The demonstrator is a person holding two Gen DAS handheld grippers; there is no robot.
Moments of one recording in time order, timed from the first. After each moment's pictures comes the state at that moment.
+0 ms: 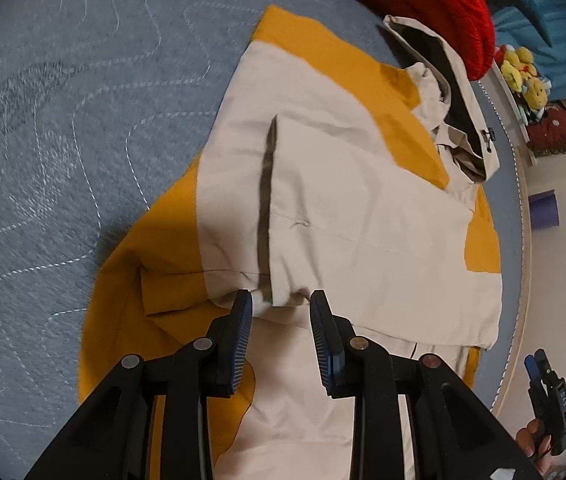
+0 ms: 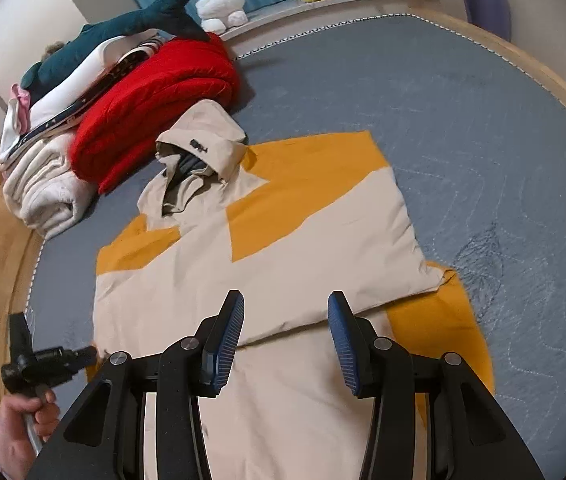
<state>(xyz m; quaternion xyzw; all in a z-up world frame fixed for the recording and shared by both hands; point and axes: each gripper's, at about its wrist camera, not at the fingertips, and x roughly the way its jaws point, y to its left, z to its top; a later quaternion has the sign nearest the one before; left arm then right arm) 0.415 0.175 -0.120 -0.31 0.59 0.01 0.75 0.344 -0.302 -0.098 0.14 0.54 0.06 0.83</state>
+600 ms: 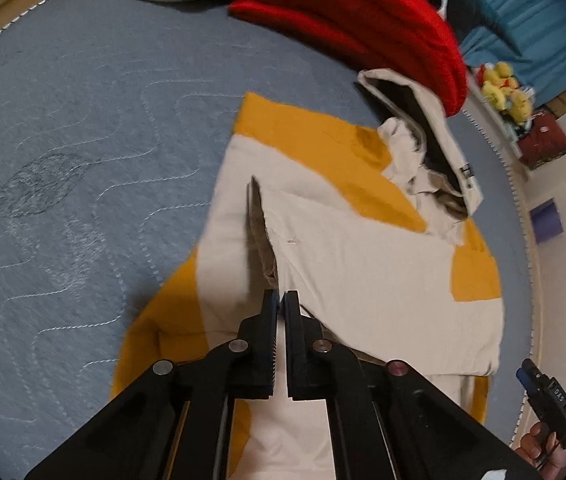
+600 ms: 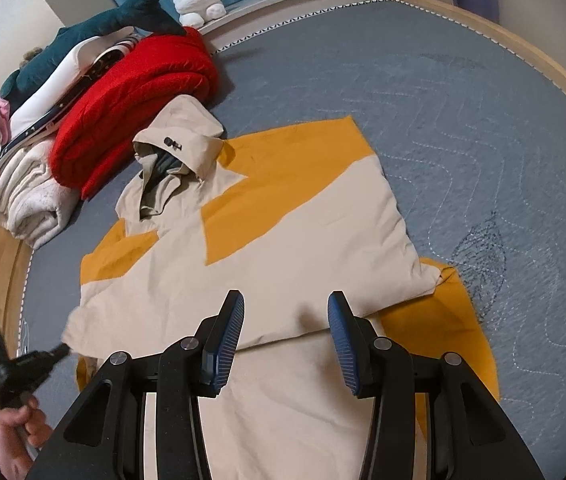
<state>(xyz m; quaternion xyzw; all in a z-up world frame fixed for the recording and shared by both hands) 0.422 0.176 -0.073 -0.25 0.53 0.05 0.81 0.359 -0.307 -0.129 0.15 0.56 0.04 0.81</state>
